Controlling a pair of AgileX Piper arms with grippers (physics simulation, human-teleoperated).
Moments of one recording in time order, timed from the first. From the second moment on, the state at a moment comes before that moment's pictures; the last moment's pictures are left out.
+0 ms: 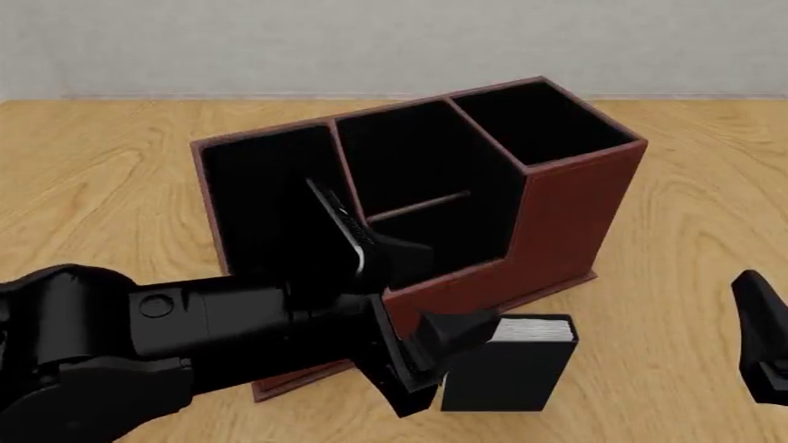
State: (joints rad) left arm -1.10 1.24 -0.66 -0.16 -0.08; right arm -0.03 0.00 -0.01 0.01 0.00
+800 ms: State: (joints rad) left arm -1.07 1.36 -0.68 -0.15 -0.08; right arm -0.03 0.00 -0.01 0.01 0.00
